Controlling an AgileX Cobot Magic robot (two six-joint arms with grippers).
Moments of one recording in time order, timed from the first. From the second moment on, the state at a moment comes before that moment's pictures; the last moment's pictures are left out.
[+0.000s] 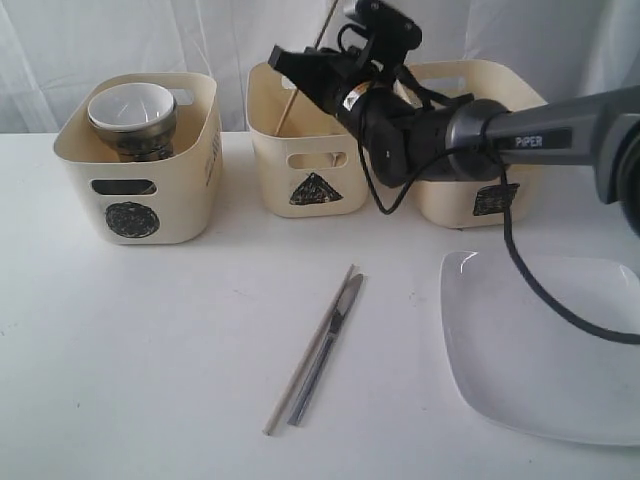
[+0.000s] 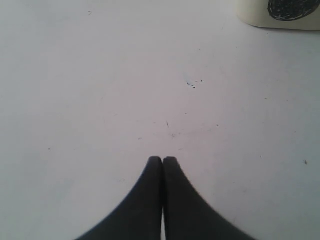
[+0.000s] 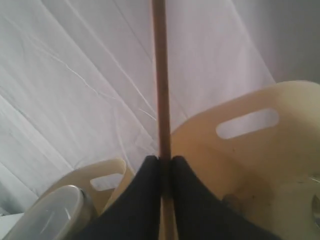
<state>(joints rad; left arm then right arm) 0.04 0.00 0.02 0.19 0.53 -0.21 0.34 2.18 -1.53 0.12 -0.56 0.42</state>
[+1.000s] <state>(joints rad) 0.04 0.00 0.02 0.19 0.53 -0.21 0.41 1.55 -1.41 0.08 0.79 0.23</state>
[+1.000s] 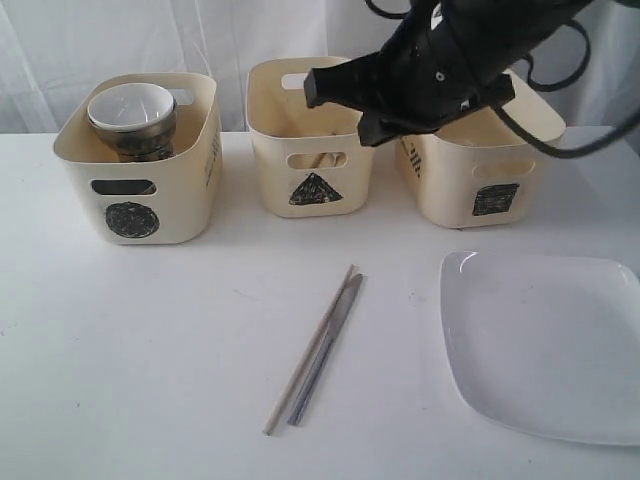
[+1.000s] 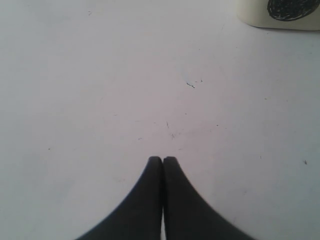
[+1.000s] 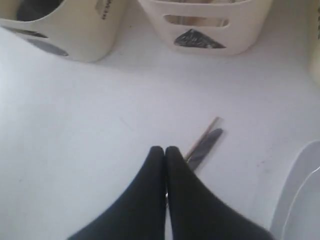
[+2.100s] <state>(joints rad) 0.04 0.00 0.02 0.19 0.53 -0.21 0.57 1.46 -1.08 -0.78 0.81 0.50</state>
